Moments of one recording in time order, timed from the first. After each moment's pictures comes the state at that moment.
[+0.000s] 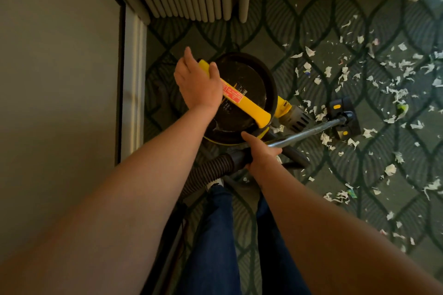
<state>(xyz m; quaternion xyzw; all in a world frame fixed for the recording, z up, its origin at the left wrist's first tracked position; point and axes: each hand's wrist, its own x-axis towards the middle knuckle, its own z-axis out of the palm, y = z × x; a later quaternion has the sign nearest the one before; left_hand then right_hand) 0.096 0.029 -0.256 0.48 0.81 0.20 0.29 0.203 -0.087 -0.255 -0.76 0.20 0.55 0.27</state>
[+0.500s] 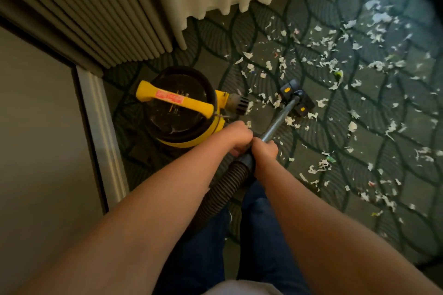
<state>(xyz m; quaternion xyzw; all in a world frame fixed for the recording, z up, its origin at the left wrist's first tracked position) 0.238 -0.106 -0.191 0.56 0.54 -0.23 0.58 0.283 -0.180 -0.205 -0.80 0.15 0.45 0.36</state>
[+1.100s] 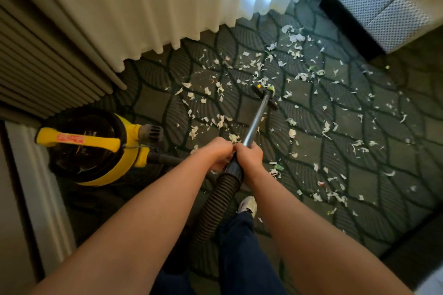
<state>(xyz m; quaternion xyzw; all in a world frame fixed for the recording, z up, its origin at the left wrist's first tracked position) 0.438 -0.212 -0.149 0.46 0.58 -0.18 0.65 0.487 -0.284 -0.165 -0.78 0.10 0.44 0.44</state>
